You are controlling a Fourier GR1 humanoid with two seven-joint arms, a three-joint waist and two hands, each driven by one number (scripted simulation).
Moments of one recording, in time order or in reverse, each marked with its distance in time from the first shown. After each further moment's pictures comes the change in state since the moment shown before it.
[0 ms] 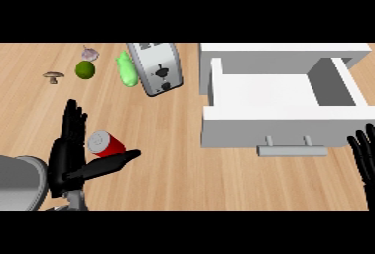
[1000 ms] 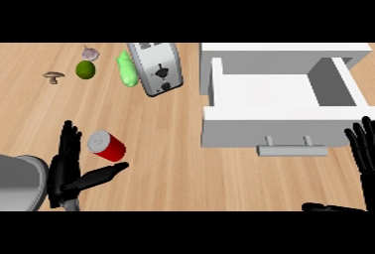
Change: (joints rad) left arm 0.049 0.026 0.127 0.276 0.115 -0.085 -0.295; right arm -0.068 0.010 -0.042 0.072 0.008 0.026 -0.018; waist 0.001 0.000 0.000
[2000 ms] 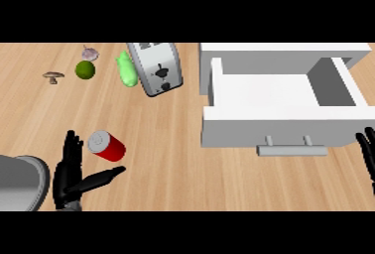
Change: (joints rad) left arm -0.069 0.025 0.092 0.313 0.086 -0.058 -0.199; right arm 0.035 0.014 -0.013 -0.101 -0.017 0.010 0.057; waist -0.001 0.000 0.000
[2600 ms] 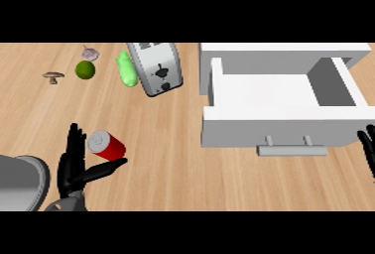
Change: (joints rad) left arm -0.083 0.018 0.005 0.089 0.021 0.013 -0.012; right arm -0.019 -0.006 -0.011 -0.008 -0.011 0.007 0.031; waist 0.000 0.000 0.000
